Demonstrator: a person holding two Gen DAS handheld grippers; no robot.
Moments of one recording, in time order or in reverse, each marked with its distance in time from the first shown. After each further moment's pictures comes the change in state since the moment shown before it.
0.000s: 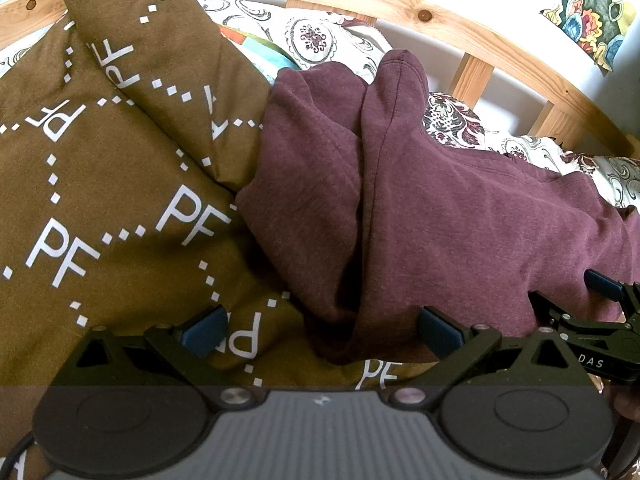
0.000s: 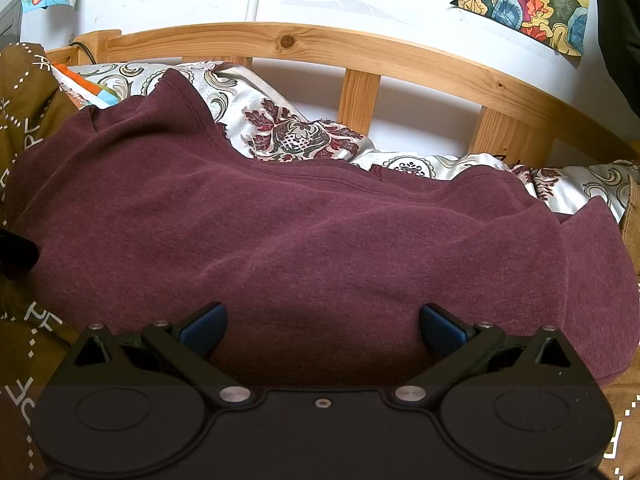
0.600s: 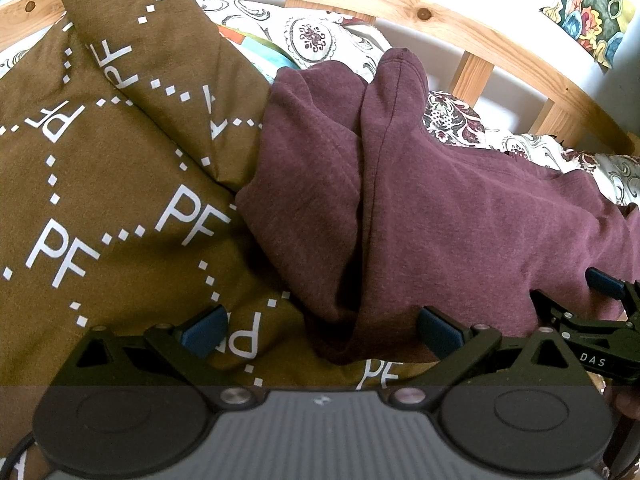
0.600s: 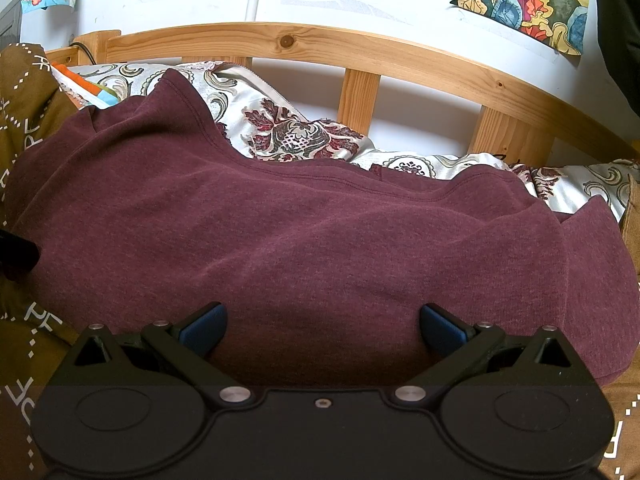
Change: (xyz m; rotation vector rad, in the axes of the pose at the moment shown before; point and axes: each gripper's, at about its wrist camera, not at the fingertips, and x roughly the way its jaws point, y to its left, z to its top) left arm 0.002 0.001 -0.001 0.006 0.001 0.003; right arm 0.000 0.000 0.000 0.000 -0.001 0.000
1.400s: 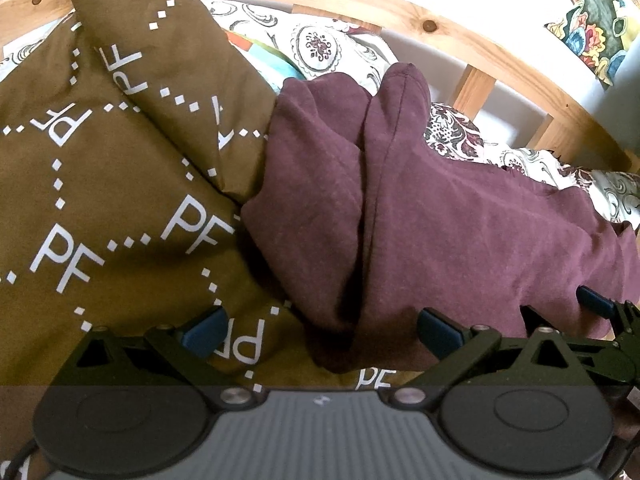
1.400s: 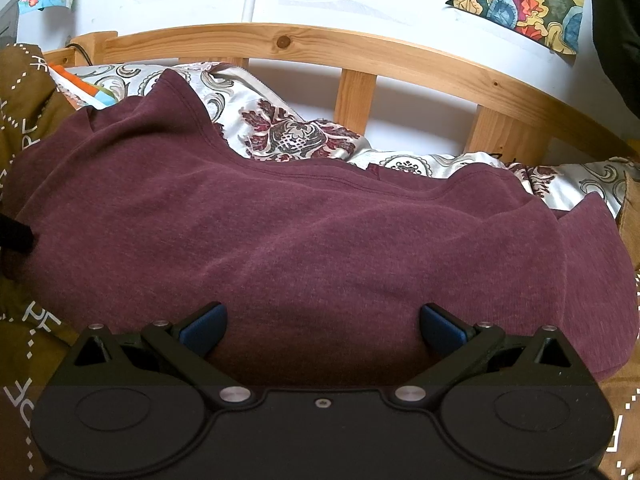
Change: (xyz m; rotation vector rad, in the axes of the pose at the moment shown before) left arm -0.009 0.007 0.005 -0.034 -0.008 -0.018; right arm 0.000 0.000 -0.002 0.008 -0.005 -0.010
